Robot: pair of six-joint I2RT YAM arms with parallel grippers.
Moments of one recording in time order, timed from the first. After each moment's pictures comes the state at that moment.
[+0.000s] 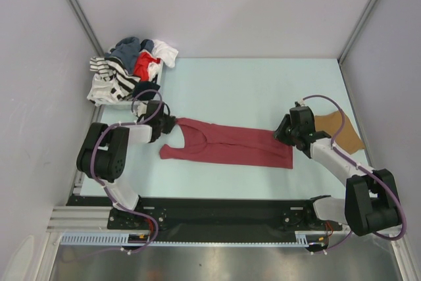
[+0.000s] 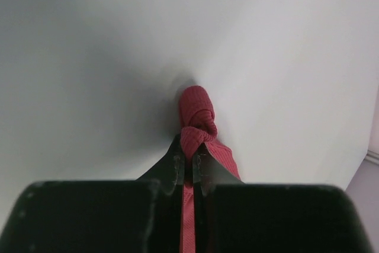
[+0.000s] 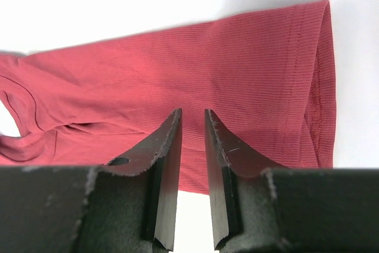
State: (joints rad) left arm -0.21 1.73 0.76 0.18 -0.10 -1.23; right arm 0.25 1.25 0.66 -0.20 -0.01 0.65
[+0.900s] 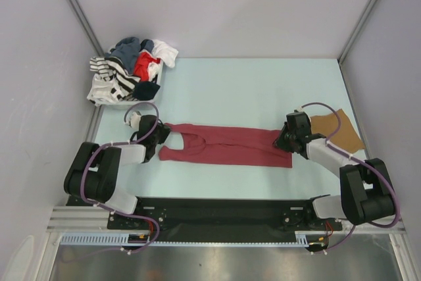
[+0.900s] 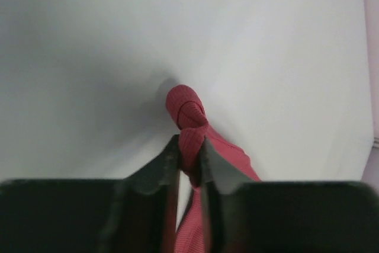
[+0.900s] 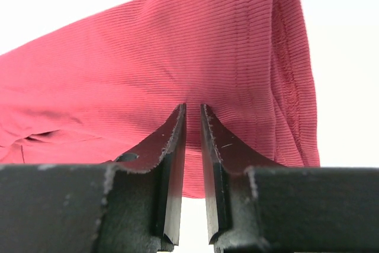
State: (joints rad) left arm -0.21 1.51 0.47 0.42 -0.16 -1.13; right arm 0.25 1.34 0.60 -0.17 0.02 0.71
